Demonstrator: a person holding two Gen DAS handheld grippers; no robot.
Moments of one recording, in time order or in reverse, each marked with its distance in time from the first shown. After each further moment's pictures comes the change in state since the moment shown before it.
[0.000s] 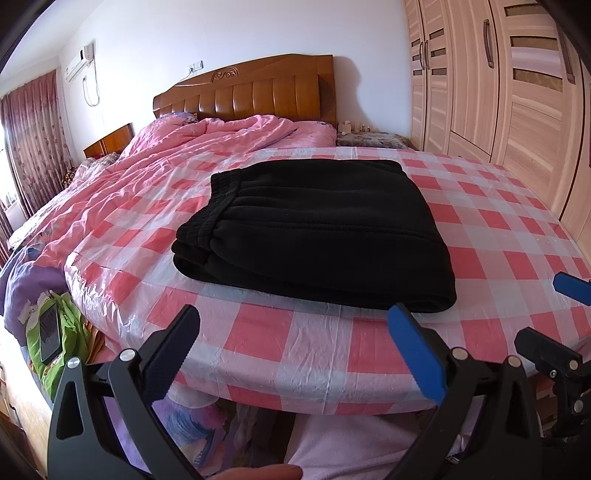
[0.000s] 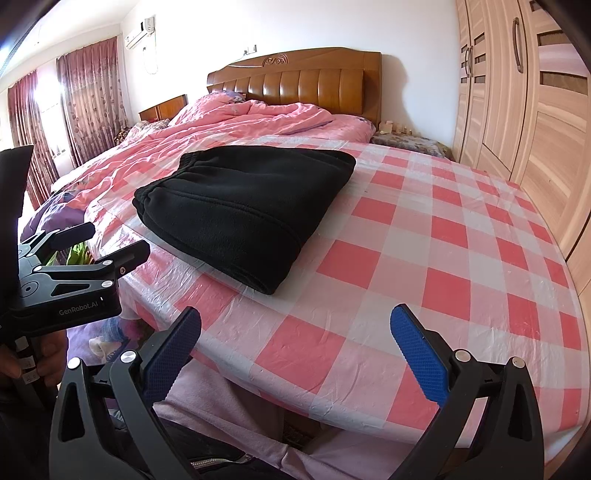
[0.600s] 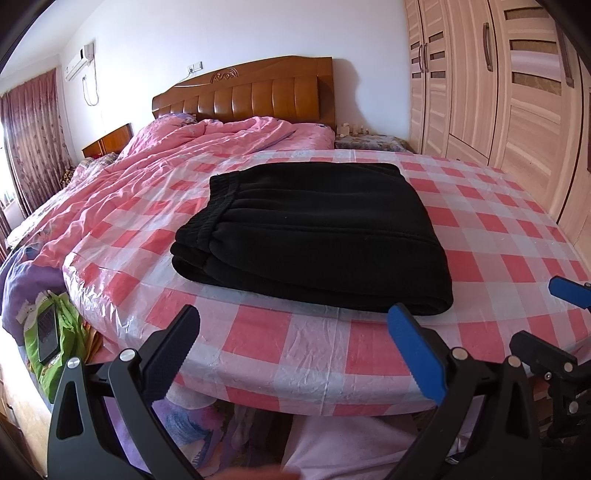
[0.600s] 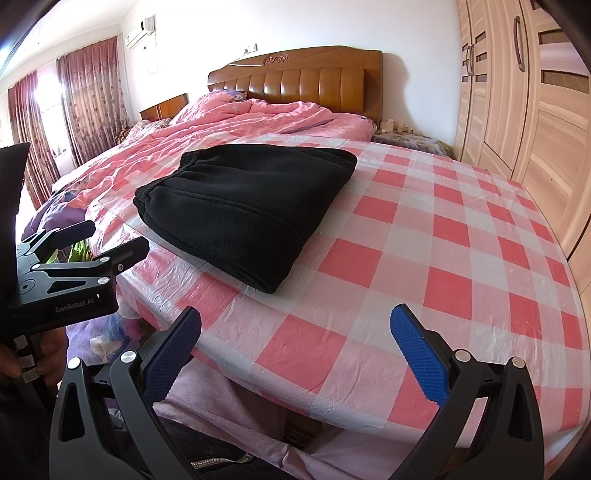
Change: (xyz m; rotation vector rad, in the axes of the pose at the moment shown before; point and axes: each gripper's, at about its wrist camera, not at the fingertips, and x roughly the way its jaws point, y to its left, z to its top) left arm -0.002 0.000 0.001 -0.011 -0.008 -0.013; right arm 0.001 0.000 -0.001 -0.001 0.004 0.003
